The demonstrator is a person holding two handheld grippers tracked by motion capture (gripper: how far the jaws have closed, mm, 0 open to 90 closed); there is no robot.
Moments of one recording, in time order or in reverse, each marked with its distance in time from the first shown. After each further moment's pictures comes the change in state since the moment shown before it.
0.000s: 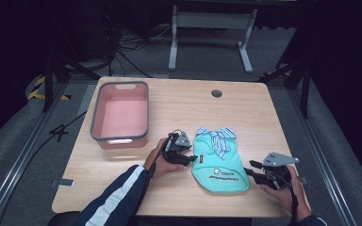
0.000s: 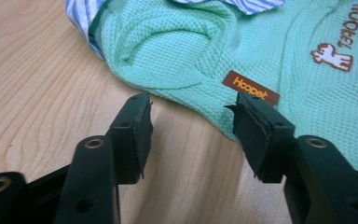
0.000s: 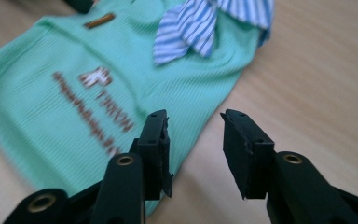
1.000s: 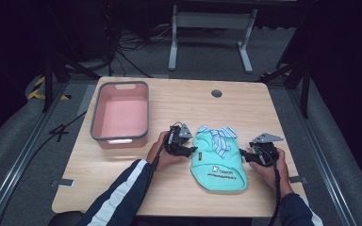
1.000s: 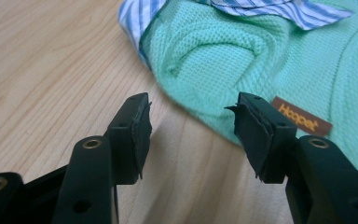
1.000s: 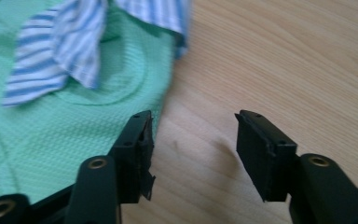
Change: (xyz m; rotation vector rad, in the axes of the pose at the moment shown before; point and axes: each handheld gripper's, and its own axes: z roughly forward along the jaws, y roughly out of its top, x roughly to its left) left arm 0.014 0.015 0.003 0.018 0.084 -0.009; right arm -0.043 0.013 0.060 0.063 -0.138 0.141
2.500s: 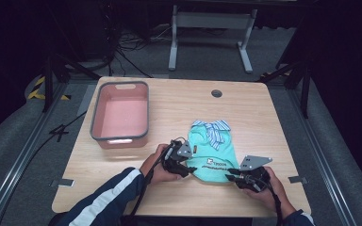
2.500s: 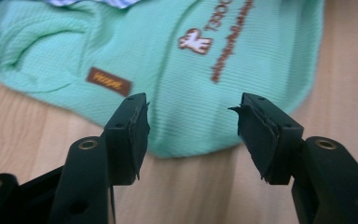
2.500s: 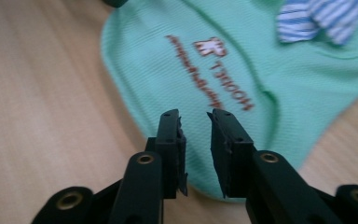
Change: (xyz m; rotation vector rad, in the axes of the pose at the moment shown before) left arm -0.050 -0.012 -0.032 0.083 -0.153 0.165; right arm 0.084 -0.010 -0.043 0.020 0.315 -0.274
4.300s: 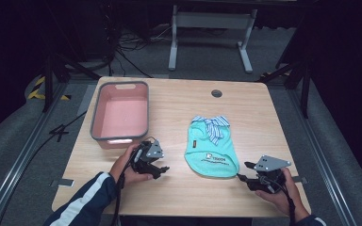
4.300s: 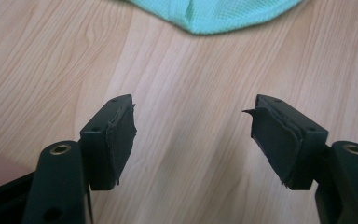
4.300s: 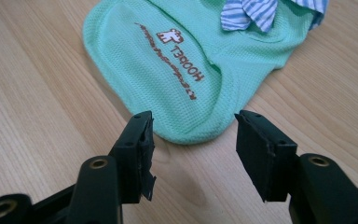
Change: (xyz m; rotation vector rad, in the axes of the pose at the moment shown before) left arm 0.014 -0.062 -0.071 0.052 0.154 -0.059; right arm -0.015 -0.017 -0.034 -0.060 -0.142 0.024
